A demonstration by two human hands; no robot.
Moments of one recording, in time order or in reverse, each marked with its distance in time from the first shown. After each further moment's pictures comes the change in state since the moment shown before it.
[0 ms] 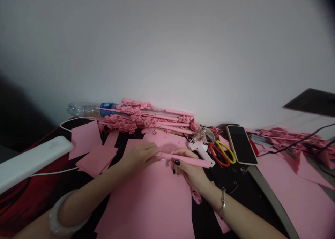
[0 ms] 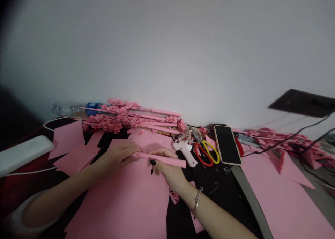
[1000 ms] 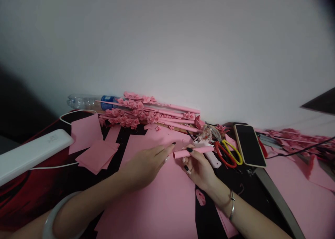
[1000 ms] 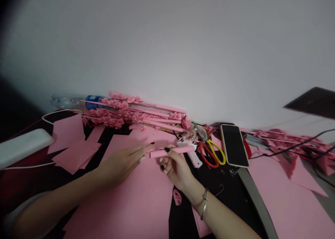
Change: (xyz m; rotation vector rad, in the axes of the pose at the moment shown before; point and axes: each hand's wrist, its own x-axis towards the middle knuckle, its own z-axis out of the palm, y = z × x) left_hand -0.004 0.027 0.007 0.083 -0.091 -0.052; right_hand 0.009 -0.003 -0.009 0.466 0.134 0.251
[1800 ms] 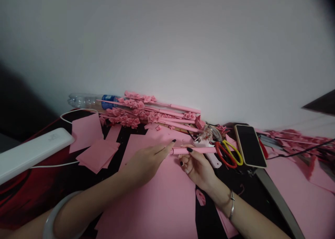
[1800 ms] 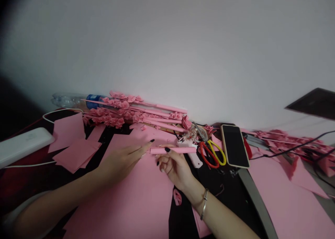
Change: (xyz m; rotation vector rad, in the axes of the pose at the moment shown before) left_hand -0.002 -0.006 0.010 0.020 0.139 -0.012; right_hand 0.000 -0.002 0.002 -0.046 -0.089 0.003
